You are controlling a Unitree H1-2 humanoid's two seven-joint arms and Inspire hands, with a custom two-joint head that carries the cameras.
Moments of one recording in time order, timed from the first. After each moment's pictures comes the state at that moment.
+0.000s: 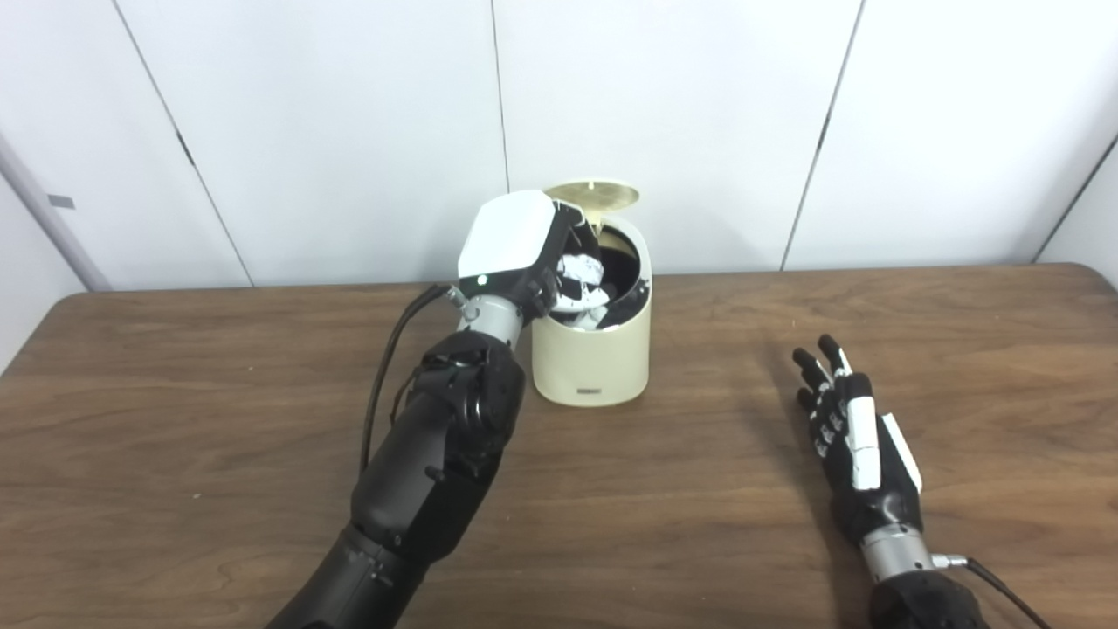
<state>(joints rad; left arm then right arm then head) -0.67 0.06 -0.37 0.10 0.92 0.36 -0.08 -0.06 -0.09 -0.12 -0.03 0.16 0.00 0.05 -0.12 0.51</state>
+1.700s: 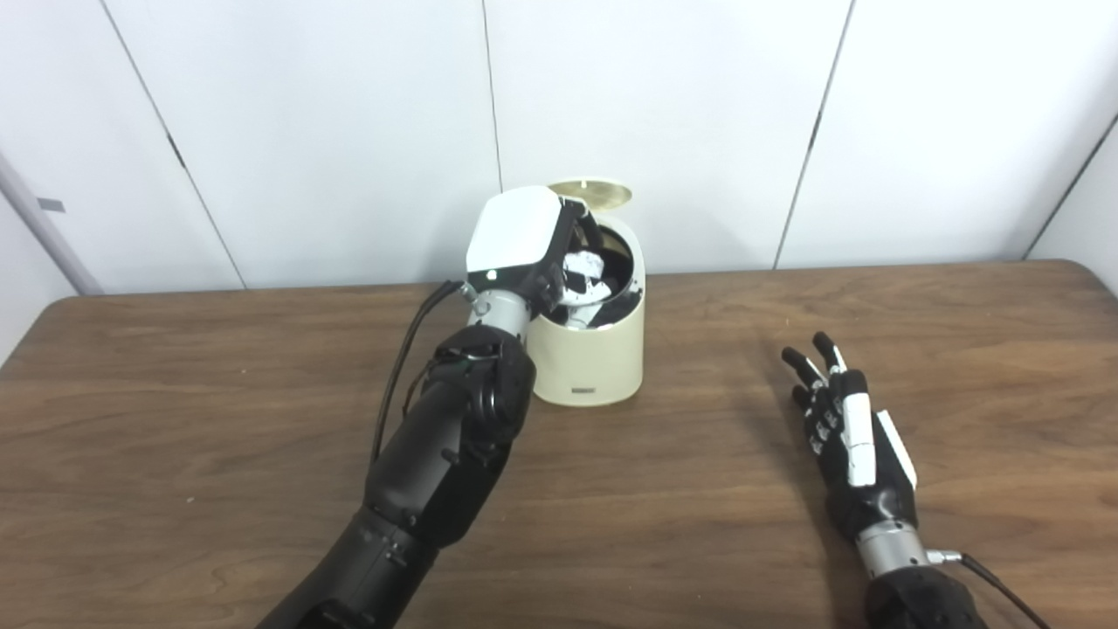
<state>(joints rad) -0.71 0.05 -0.40 0.23 0.91 0.34 0.00 -0.06 -0.09 -0.12 -0.03 0.15 0.01 0.05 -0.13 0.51</state>
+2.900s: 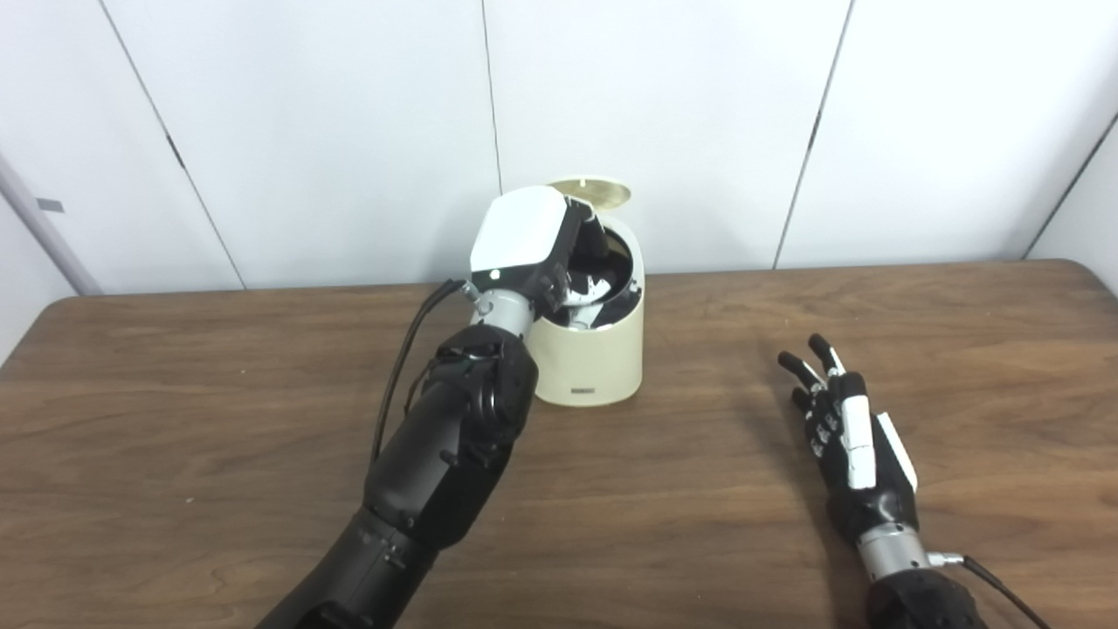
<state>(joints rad) -0.71 0.05 -0.41 0.20 0.89 0.34 -0.02 -0.05 -0.09 -0.12 -0.04 0.15 0.02 0.05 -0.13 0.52</state>
